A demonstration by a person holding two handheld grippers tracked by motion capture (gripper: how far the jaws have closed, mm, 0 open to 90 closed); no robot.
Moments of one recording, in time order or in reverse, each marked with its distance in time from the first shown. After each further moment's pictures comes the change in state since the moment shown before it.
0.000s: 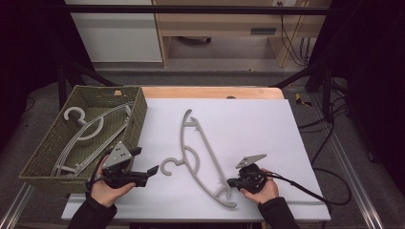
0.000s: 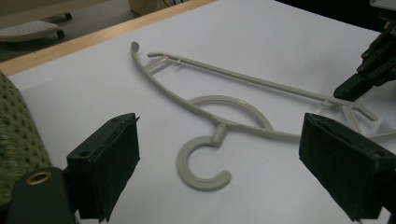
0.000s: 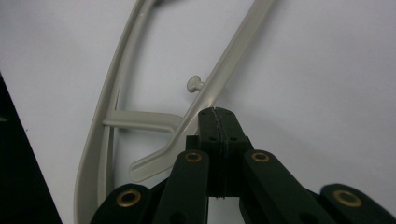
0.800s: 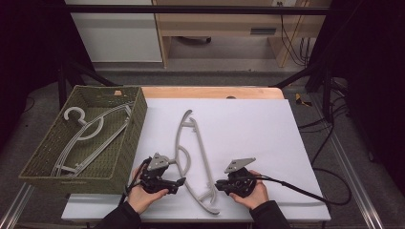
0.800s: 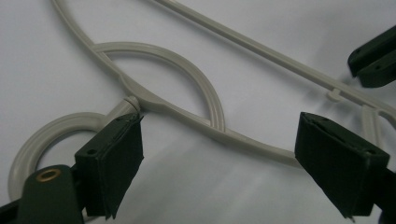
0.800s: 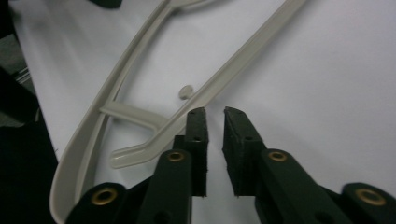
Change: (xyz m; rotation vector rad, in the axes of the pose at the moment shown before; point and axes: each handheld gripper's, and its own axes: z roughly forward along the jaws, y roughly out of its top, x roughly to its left) left arm -0.037 -0.030 0.087 0.193 -0.035 -0.100; right arm 0.024 0.010 0.013 -0.057 0.030 -0.101
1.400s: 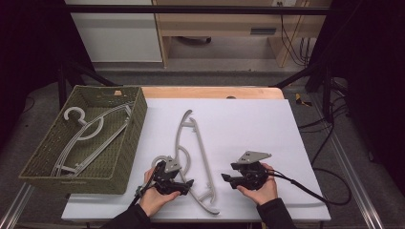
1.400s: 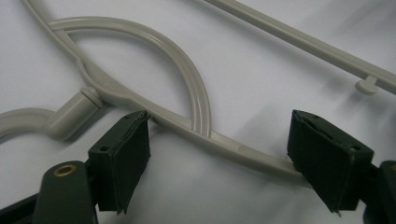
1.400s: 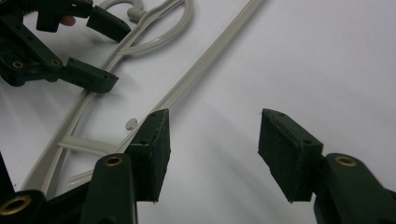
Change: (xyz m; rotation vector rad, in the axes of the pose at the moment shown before) left arm -0.021 -0.001 0.031 0.077 0.072 0.027; right arm -0.015 0.005 -0.031 -0.126 -0.157 0.027
